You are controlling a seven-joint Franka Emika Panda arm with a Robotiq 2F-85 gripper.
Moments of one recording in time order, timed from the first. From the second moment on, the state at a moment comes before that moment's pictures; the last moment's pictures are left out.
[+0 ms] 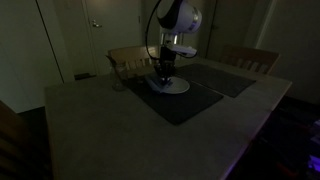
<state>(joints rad) 0.04 0.68 0.09 -1.78 0.24 2.33 0.03</state>
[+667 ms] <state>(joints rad) 0.05 0.69 -0.01 -1.77 0.11 2.34 0.13</state>
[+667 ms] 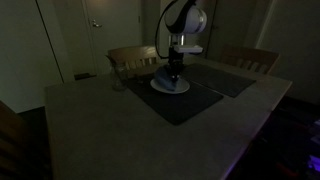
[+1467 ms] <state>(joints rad) 0.08 0.68 0.03 -1.77 0.09 2.09 0.21</state>
